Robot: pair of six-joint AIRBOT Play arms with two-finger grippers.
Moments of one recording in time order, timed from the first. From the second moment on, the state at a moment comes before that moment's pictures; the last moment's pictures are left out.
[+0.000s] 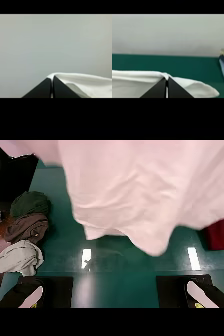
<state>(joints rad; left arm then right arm) -0.05 -0.89 2.10 0.99 -0.85 -1.33 -0.29 -1.00 2.06 -1.14 1.31 1.53</state>
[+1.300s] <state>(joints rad) -0.05 -1.71 1.92 1.09 -1.37 -1.40 -0.09 -1.45 1.76 -1.49 1.25 1.64</state>
